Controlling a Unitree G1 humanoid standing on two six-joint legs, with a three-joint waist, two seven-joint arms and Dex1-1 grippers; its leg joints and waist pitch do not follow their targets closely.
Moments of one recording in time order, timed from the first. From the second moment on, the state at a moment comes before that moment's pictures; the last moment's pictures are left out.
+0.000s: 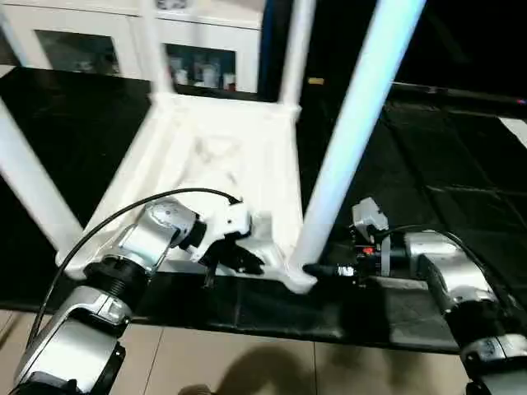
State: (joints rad) left arm -0.70 0.38 -0.38 0.64 0.06 0.08 -1.46; right arm -0.52 -0.38 0.13 0.65 0.20 0.09 1.42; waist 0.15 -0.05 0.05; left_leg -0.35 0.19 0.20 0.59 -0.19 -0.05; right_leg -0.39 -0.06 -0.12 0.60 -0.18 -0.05
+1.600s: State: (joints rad) left arm -0.76 0.08 -0.21 0.79 0.09 0.36 -0.76; right arm -0.55 -0.10 -0.04 0.62 0.05 0.24 0.48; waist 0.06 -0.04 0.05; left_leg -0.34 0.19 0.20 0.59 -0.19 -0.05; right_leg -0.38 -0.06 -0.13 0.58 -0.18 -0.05
